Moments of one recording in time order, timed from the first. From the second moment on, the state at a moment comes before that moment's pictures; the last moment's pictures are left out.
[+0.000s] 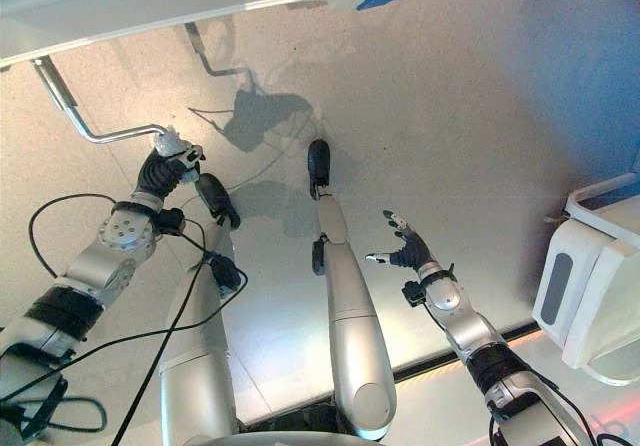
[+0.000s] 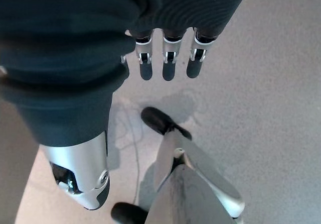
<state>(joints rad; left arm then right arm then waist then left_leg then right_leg) -0.46 0.81 -0.45 0.26 -0.57 -0.14 0.18 -0.24 -0.52 0.41 0.49 0.15 -0.20 -0.07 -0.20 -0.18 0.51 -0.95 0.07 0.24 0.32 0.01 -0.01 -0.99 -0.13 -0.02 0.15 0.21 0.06</state>
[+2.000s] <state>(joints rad) -0.78 0.74 -0.31 0.93 -0.33 -0.13 0.29 -0.21 -0.52 0.47 0.51 0.23 -0.22 -0.04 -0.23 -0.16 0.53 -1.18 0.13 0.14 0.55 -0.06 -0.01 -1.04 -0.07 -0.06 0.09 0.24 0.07</state>
